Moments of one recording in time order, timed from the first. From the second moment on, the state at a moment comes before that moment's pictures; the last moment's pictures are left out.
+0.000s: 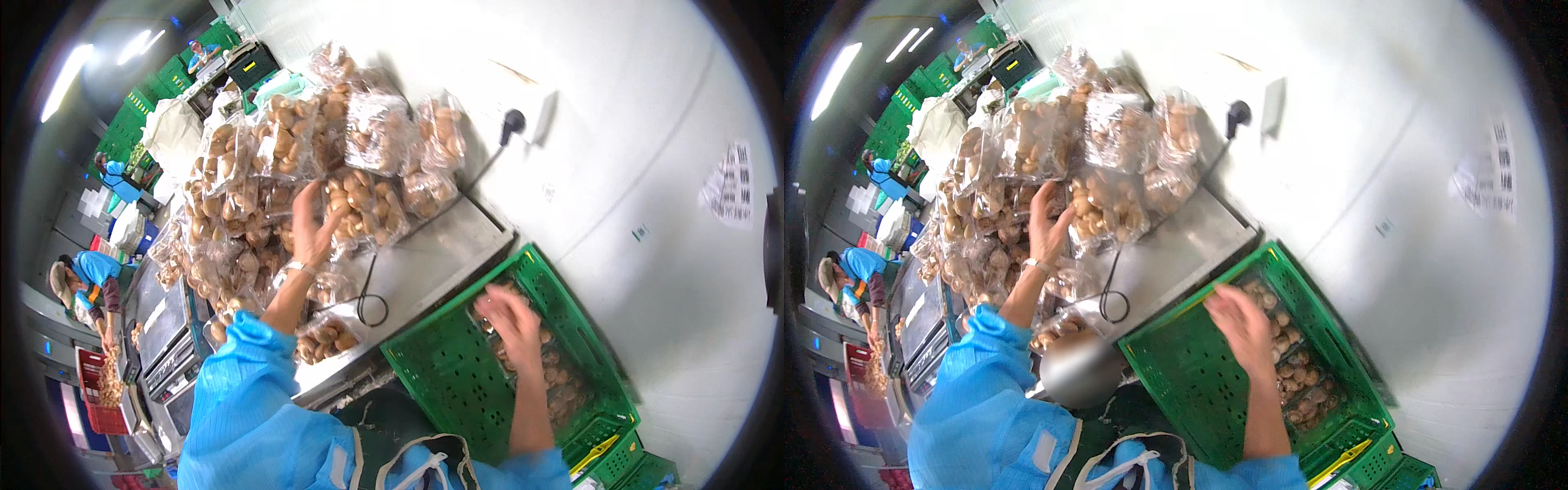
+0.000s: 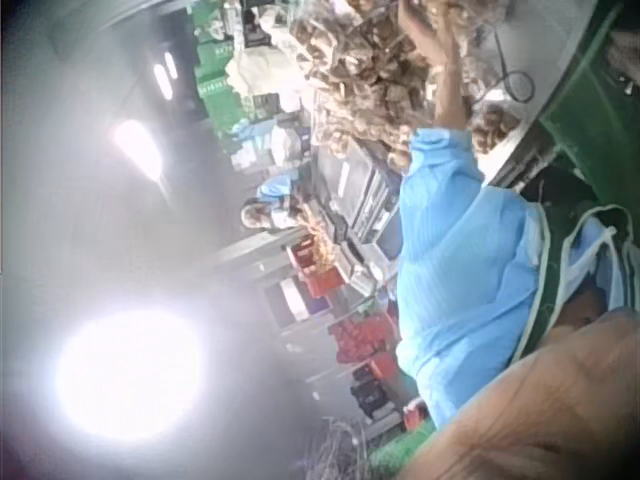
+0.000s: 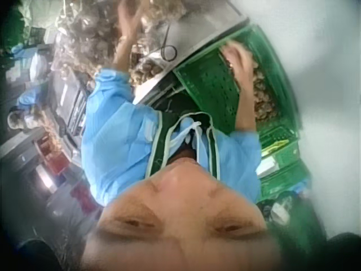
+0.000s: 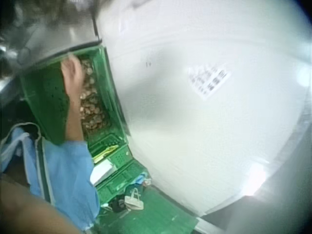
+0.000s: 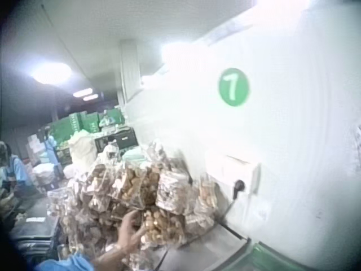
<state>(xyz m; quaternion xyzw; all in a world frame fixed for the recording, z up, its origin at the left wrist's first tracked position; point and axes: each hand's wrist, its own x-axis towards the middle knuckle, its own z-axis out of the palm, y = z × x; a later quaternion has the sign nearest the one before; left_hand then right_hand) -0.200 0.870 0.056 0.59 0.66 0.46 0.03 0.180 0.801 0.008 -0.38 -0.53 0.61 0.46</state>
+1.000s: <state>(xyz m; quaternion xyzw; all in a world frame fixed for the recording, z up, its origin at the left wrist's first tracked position) -0.022 0.794 -0.037 -0.03 0.14 0.20 0.97 0.388 0.584 -0.171 -0.95 -0.27 -0.15 0.02</state>
